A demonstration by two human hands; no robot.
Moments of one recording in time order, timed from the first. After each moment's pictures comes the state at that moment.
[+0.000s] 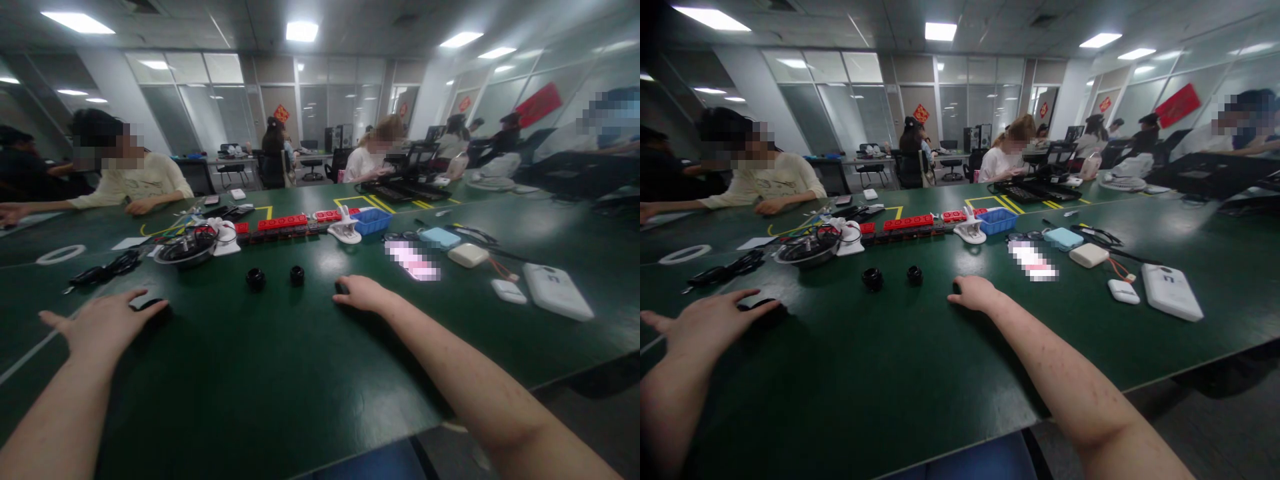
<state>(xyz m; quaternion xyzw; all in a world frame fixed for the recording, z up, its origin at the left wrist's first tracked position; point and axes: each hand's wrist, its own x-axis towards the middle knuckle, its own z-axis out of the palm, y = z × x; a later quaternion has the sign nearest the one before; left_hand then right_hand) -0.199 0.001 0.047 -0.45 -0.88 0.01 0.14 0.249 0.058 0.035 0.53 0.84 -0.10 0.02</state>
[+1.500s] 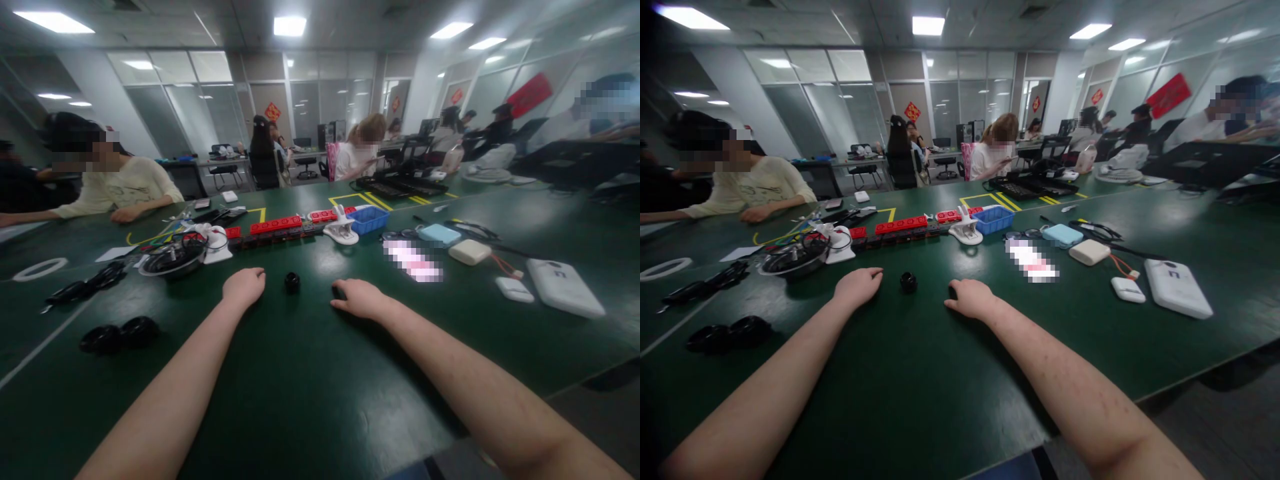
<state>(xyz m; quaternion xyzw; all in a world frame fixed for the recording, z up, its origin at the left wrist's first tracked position) -0.023 0.108 0.027 -0.68 -0.74 -0.04 -0.01 0.249 0.063 0.030 0.54 0.83 -0.10 0.00</state>
